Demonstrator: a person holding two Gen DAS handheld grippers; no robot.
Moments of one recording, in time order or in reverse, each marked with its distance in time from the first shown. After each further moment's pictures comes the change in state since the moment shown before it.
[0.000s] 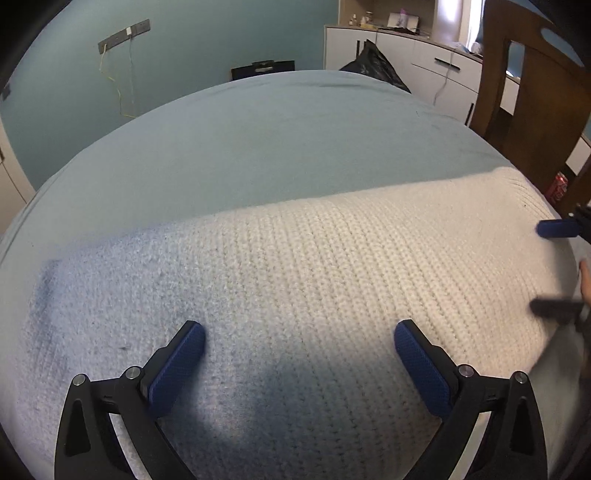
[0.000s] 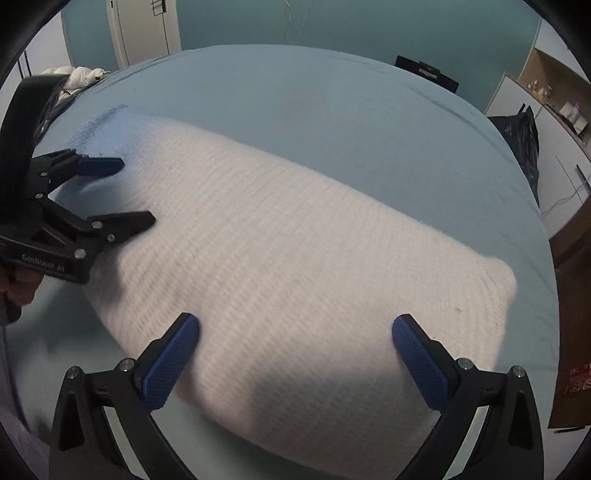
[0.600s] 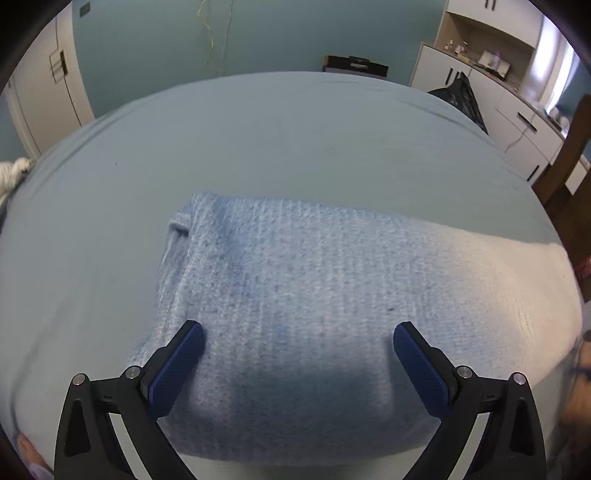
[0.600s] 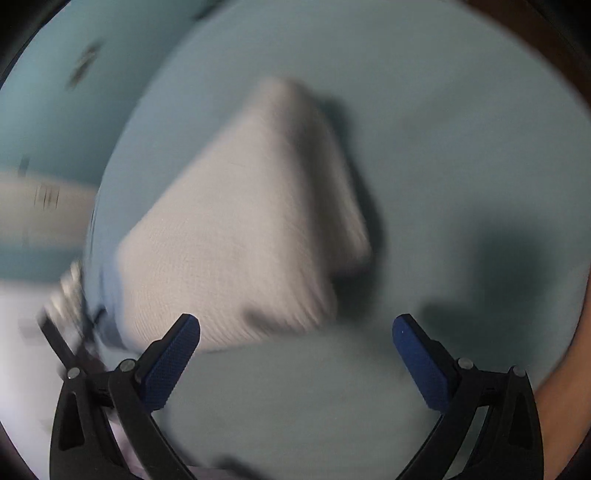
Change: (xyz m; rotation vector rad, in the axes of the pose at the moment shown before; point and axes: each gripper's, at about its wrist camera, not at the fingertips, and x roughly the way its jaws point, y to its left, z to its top) left arm -0.055 0.143 -0.029 -0.296 0.048 0.082; right arm -0.022 -0.077 -0.101 1.052 0.228 0.357
